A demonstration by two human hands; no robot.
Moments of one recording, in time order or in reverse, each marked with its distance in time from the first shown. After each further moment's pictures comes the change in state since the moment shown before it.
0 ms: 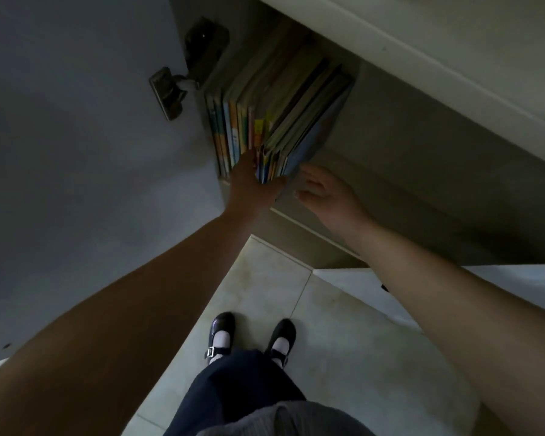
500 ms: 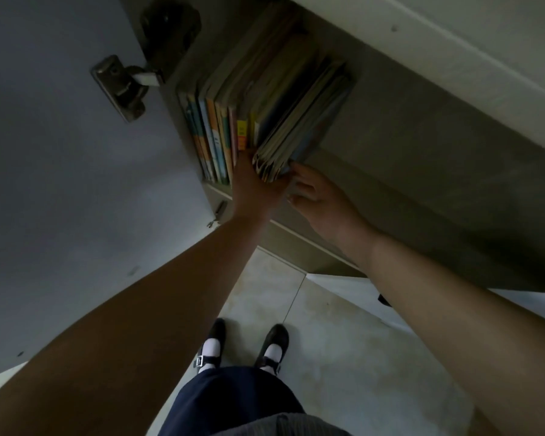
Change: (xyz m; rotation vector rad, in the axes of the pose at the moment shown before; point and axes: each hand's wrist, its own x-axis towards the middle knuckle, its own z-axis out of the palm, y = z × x) left_hand 0.026 -0.014 0.043 -0.048 0.103 0.027; right_hand 0.024 0.012 -0.006 0.047 -0.040 -0.008
